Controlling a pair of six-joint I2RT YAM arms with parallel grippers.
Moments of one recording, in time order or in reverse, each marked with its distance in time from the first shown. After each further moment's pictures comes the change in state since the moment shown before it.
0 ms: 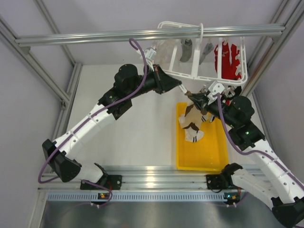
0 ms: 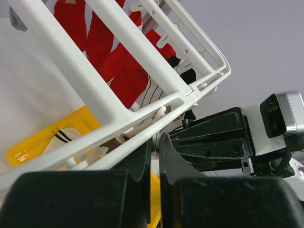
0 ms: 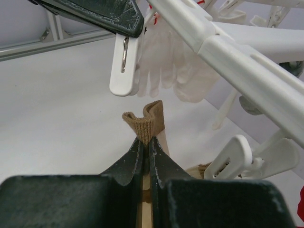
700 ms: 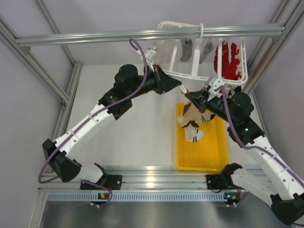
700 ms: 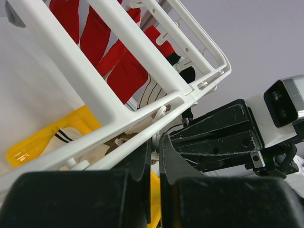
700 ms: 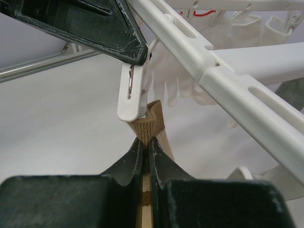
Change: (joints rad) left arm 0.001 0.000 -0.007 0.006 0.005 0.000; right arm 0.000 0.047 0.052 0.005 -0.048 0.096
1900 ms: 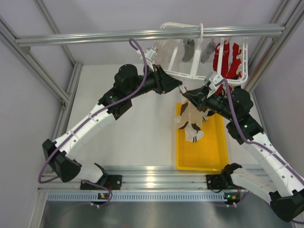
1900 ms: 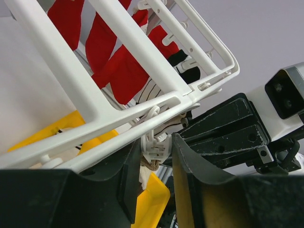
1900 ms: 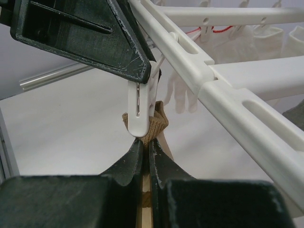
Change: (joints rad) left arm 0.002 0.000 0.000 0.001 0.000 0.001; right arm 0.000 0.043 0.047 0.006 -0.053 0.082
